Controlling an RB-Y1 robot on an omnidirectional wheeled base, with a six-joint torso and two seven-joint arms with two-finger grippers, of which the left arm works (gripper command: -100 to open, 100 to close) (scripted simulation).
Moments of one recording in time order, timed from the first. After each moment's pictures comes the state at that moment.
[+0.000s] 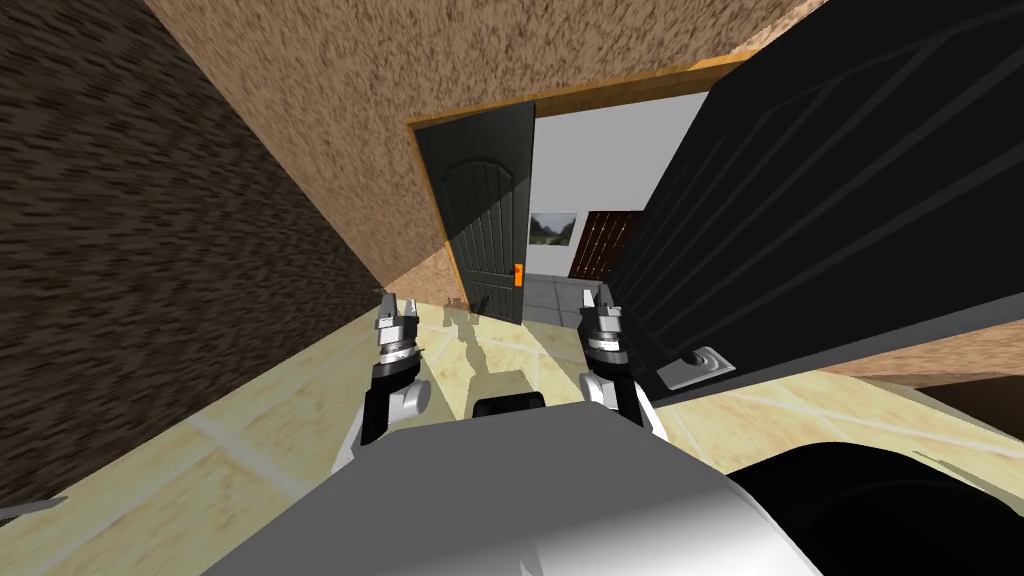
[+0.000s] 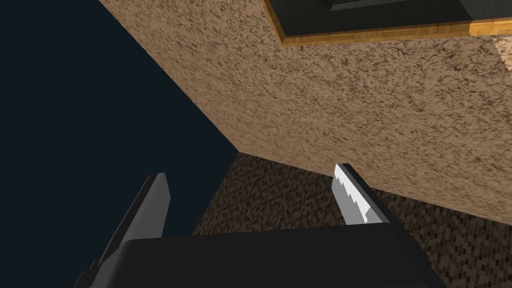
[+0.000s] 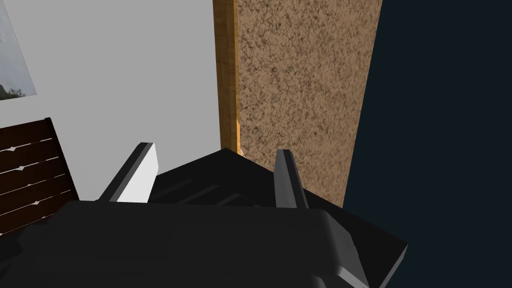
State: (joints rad) arm 0.39 0.06 0.05 -2.11 0.07 -0.56 -0.16
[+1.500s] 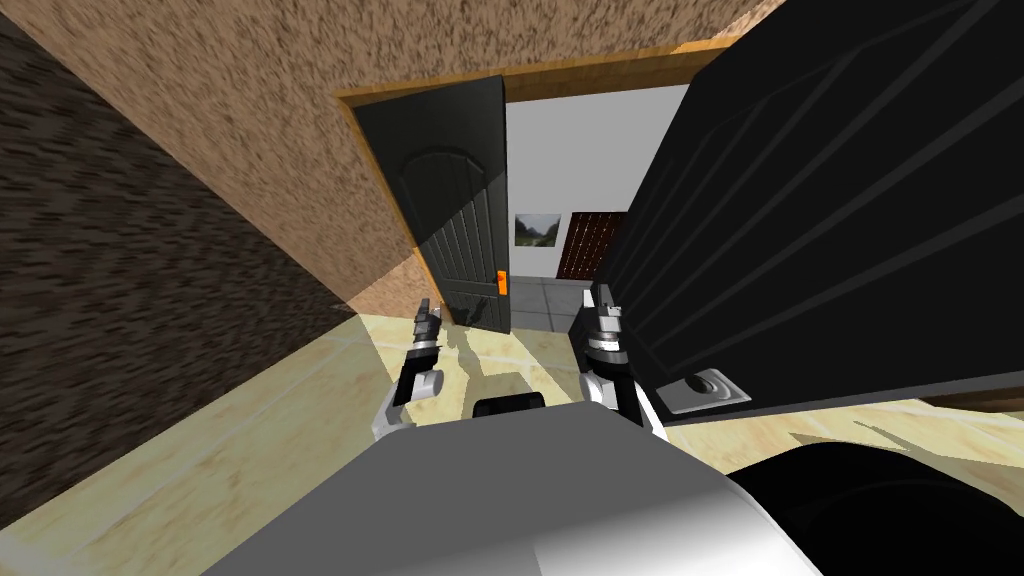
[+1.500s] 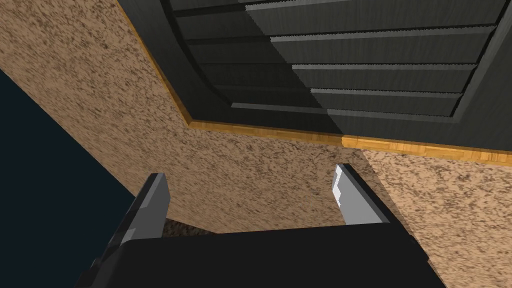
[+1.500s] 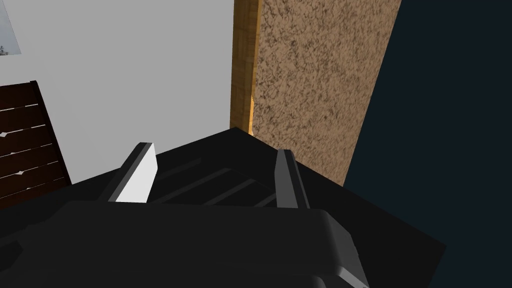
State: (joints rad) arm 0.22 0.11 0.02 -1.78 0.11 -0.48 -0.10
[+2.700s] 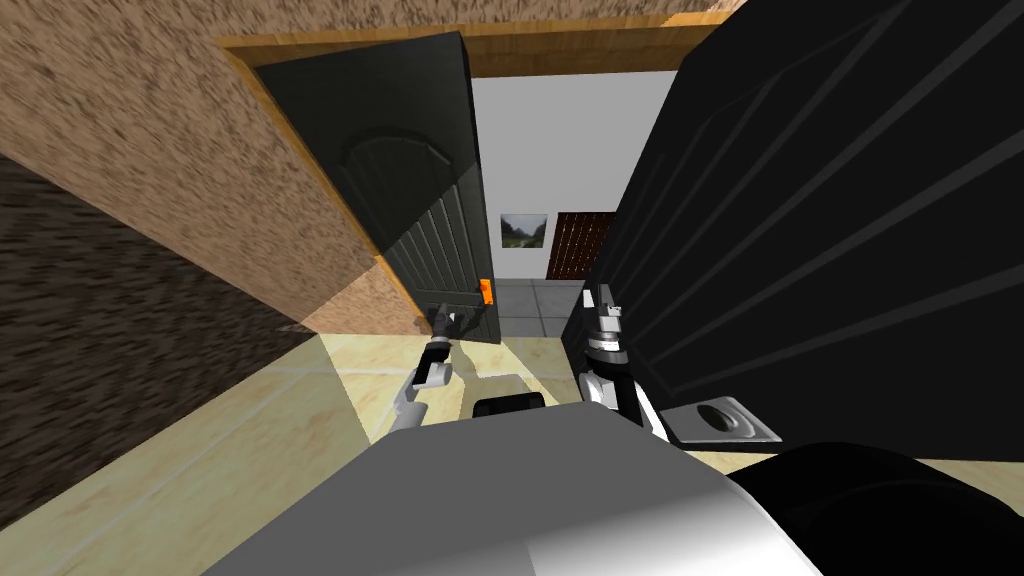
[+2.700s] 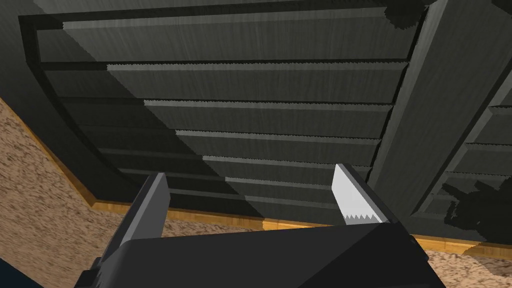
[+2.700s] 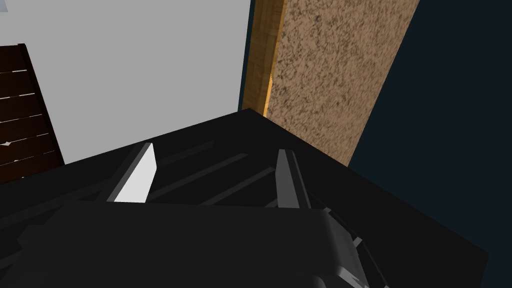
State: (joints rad) arm 0.06 0.15 -0.02 -1.48 0.15 -0.41 -0.05
